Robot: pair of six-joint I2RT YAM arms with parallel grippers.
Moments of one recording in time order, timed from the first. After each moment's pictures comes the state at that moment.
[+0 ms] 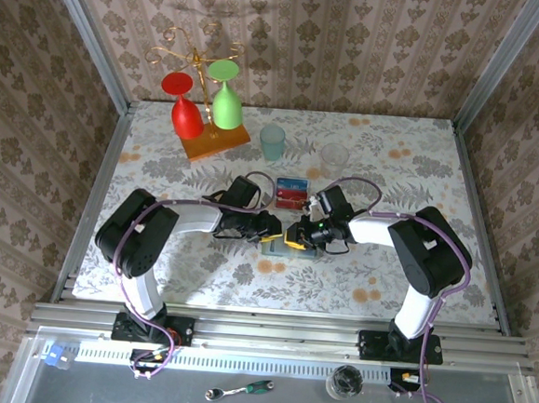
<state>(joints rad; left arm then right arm) -0.66 1.77 0.86 -0.05 0.58 -0.86 0.49 1.79 0.82 -0.03 -0.68 0.77</state>
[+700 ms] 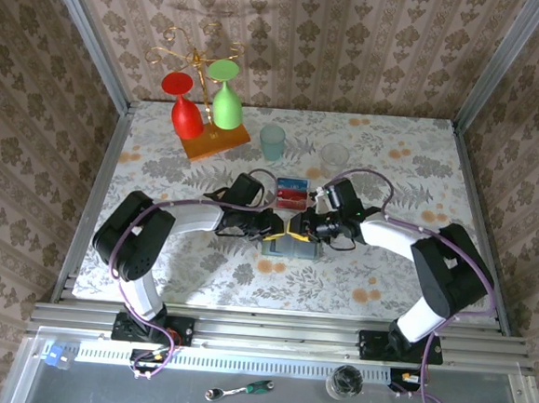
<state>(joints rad) -0.68 1.74 0.91 -0.11 0.58 -0.86 0.47 1.59 0.81 -0.11 -0.64 0.78</state>
